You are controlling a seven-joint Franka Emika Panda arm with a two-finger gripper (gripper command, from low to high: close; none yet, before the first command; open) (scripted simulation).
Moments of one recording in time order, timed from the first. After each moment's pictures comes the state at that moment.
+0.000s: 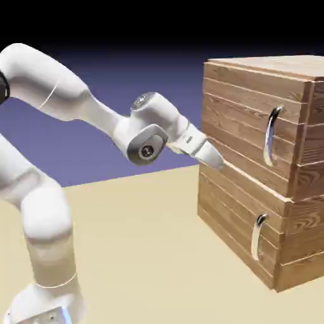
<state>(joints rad) 0.03 -0.58 -0.02 -2.80 -0.05 3.03 0.72</state>
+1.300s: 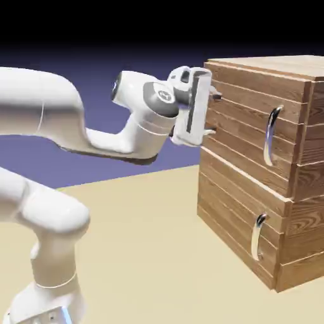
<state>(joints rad) 0.63 -0.88 -0.72 -2.55 -1.75 2.91 0.03</state>
